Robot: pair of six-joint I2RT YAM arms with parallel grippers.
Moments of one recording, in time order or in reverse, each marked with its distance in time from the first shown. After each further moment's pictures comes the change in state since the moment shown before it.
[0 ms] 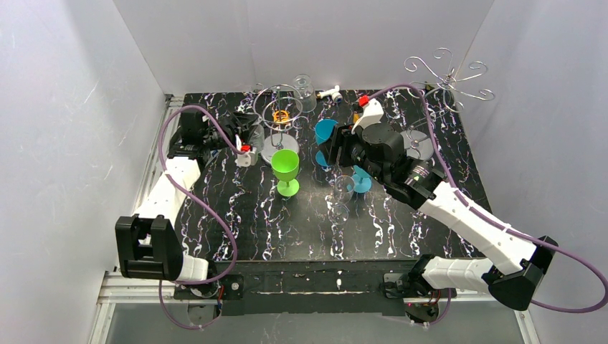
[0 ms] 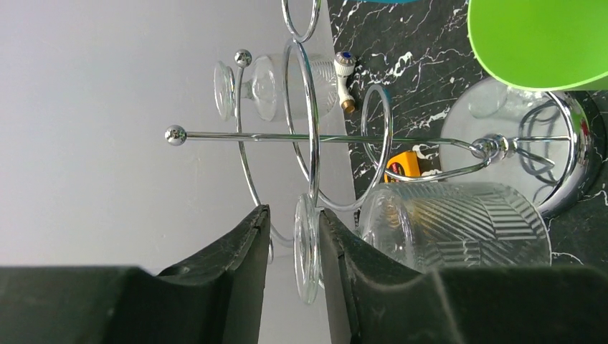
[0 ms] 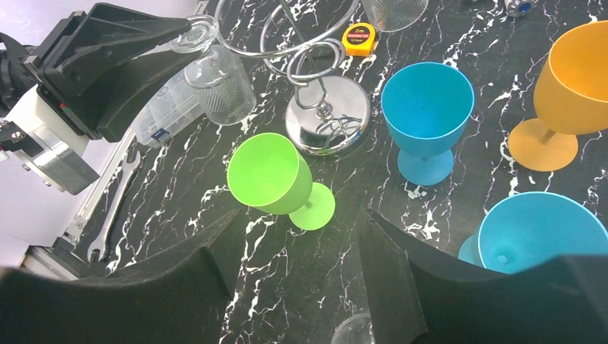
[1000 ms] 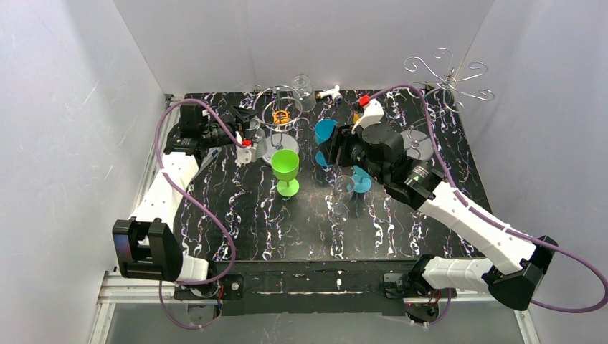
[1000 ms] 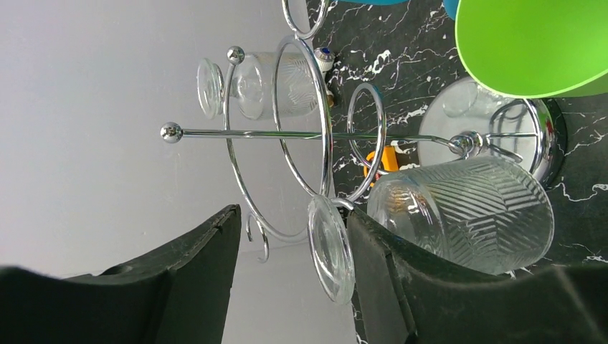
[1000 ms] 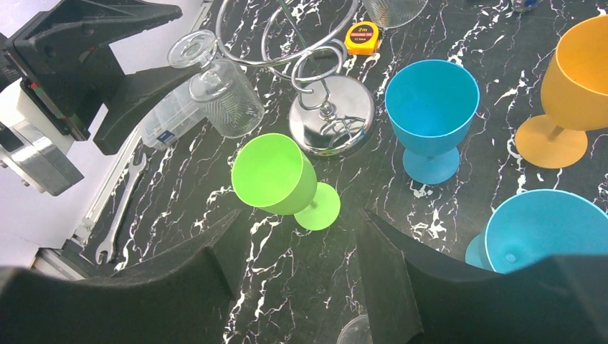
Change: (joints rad) left arm -0.017 -0.002 0.100 -0.211 -0.045 0.016; right arm 0.000 0.000 -0.004 0.006 -0.003 0.023
